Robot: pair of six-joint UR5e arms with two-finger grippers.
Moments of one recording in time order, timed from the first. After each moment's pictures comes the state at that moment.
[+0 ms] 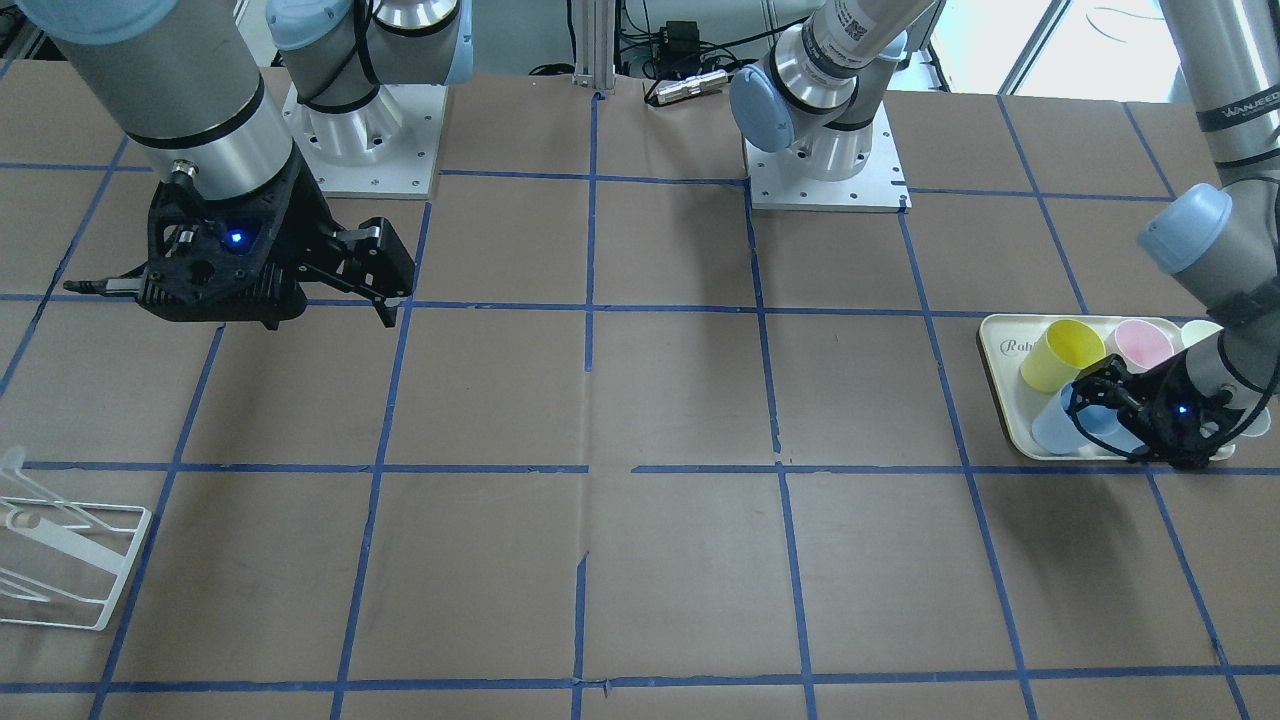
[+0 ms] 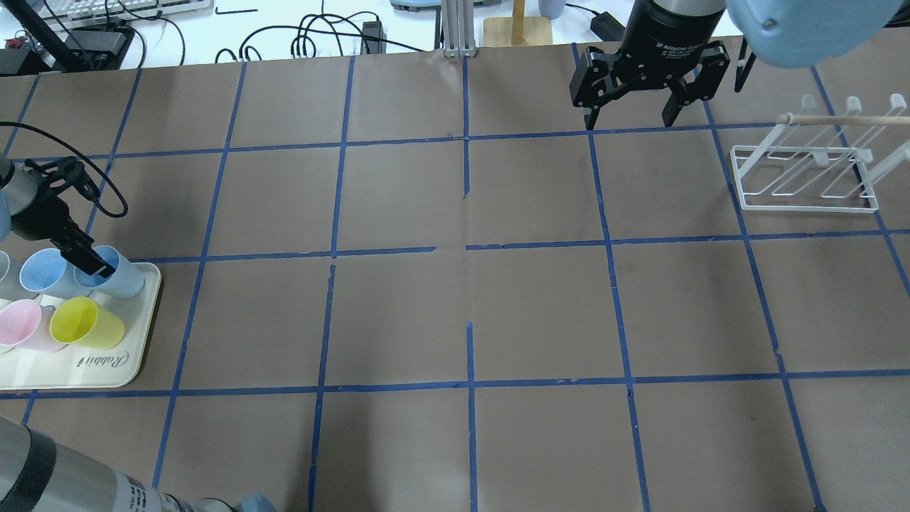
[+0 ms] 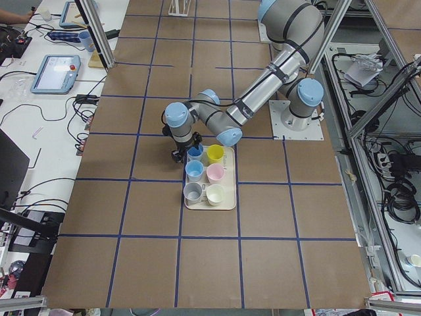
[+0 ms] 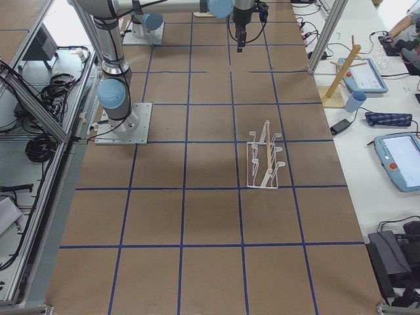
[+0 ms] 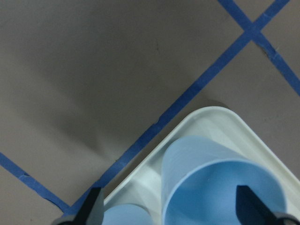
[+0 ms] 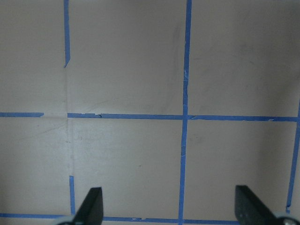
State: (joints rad) left arm -0.92 -1.99 -1.75 -1.06 1.61 1.43; right arm 1.63 -1.42 1.41 -1.58 -1.54 0.03
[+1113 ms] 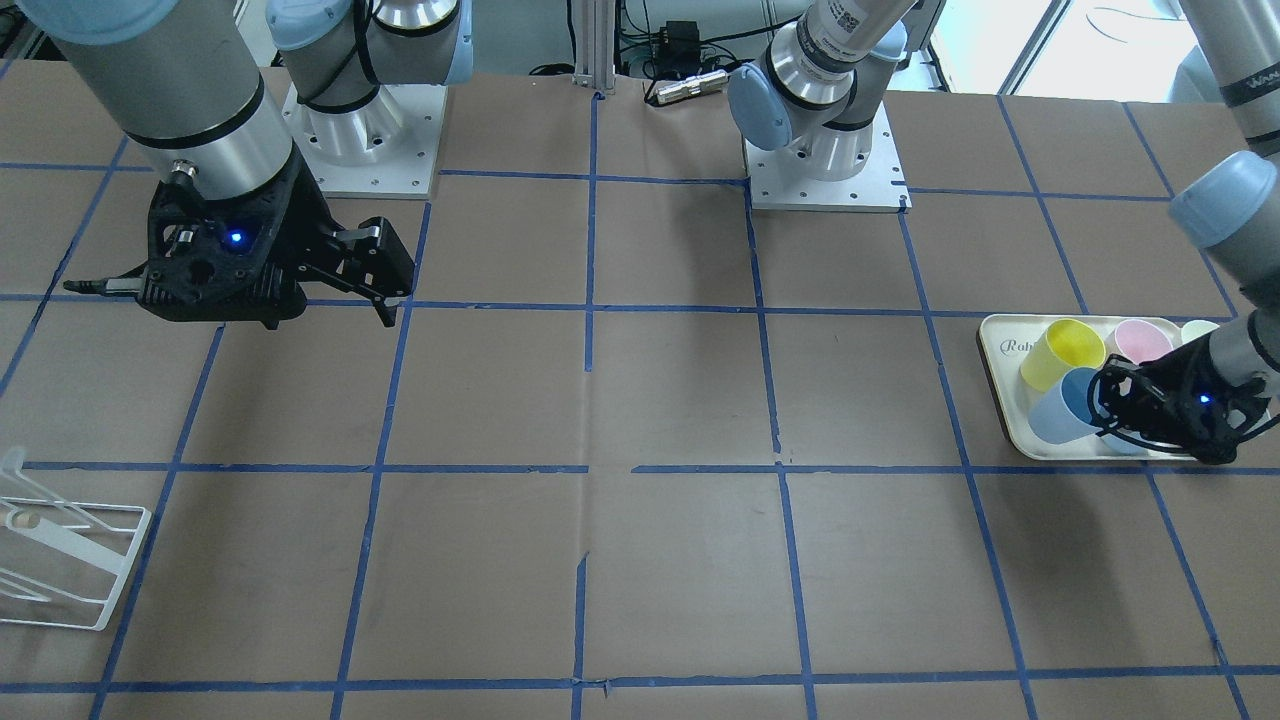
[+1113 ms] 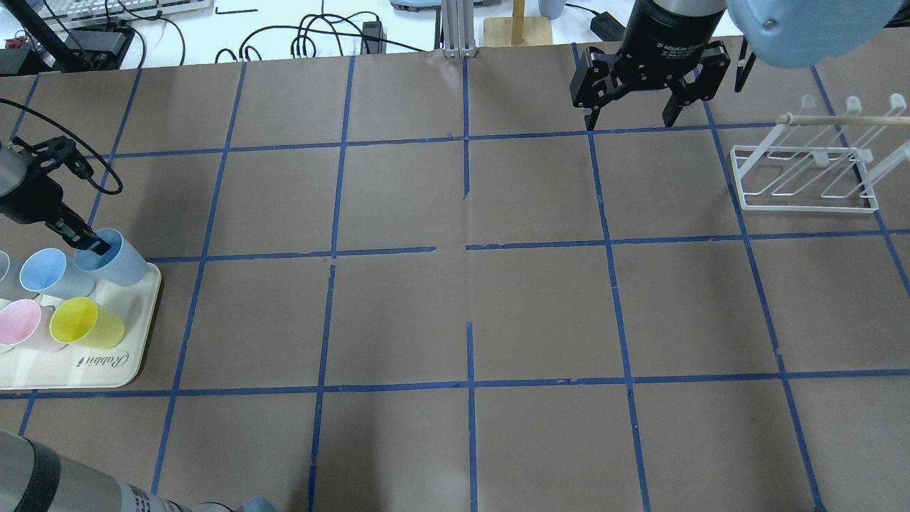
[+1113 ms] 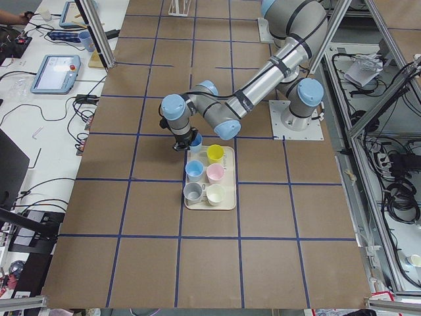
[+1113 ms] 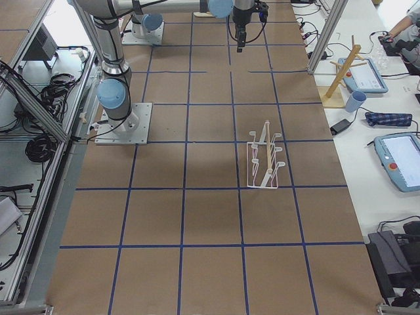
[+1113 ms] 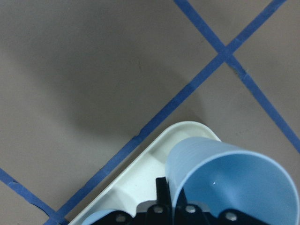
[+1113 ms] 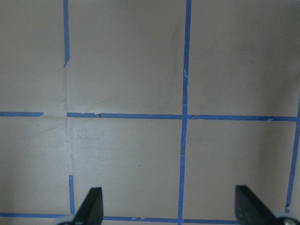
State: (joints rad) left arm -0.95 -1.94 -1.65 -1.28 1.52 1.34; right arm 1.63 -1.42 1.41 -1.58 -1.54 0.03
